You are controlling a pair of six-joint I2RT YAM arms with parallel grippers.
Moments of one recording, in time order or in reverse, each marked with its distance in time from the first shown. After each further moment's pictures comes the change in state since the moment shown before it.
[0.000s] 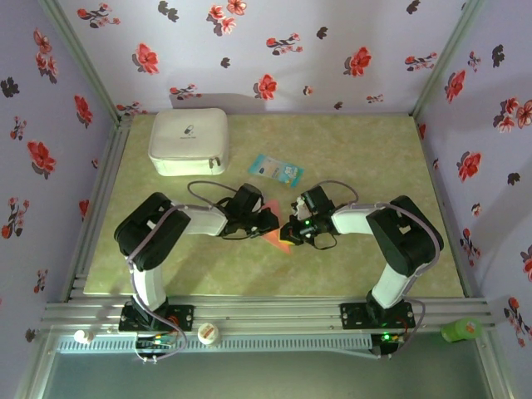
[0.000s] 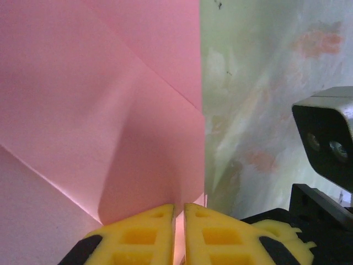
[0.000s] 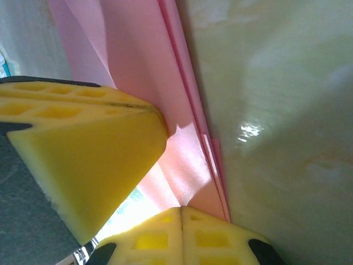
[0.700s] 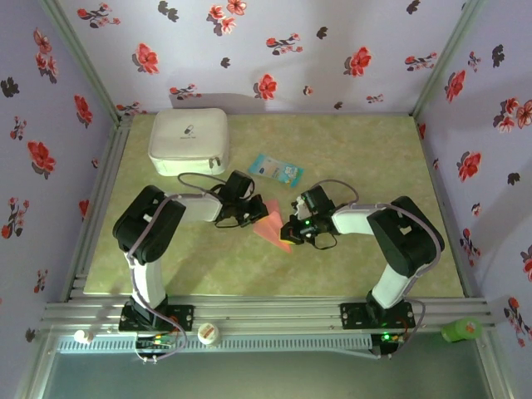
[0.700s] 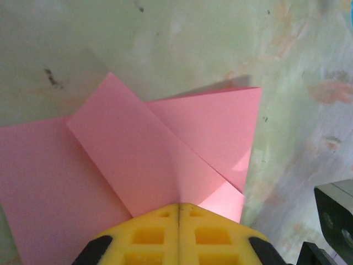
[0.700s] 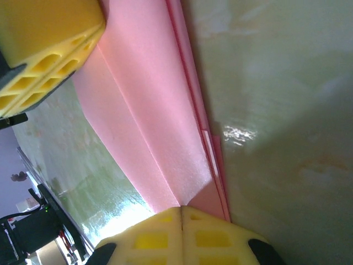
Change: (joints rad) left arm 0.120 0.034 0.118 -0.180 -0.017 0.014; right arm 0.000 -0.008 0.000 -0.008 0.022 -0.027
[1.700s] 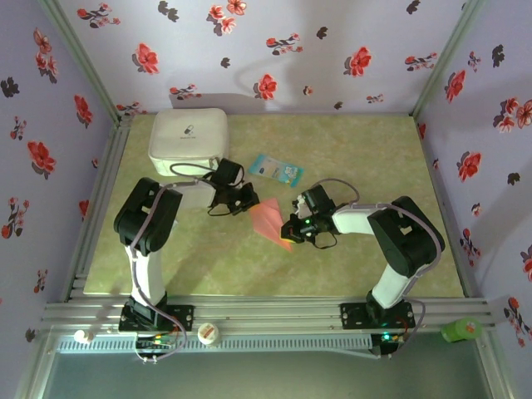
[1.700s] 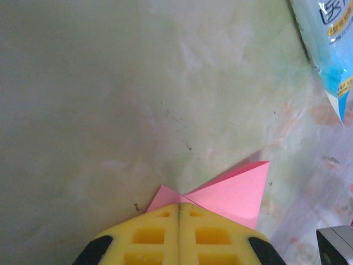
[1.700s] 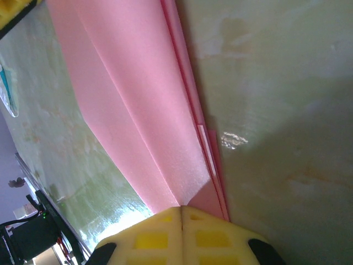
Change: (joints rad) left arm 0.127 0.060 0.106 -0.084 0.039 0.098; right arm 0.000 -0.002 0.002 0.005 0.018 -0.001
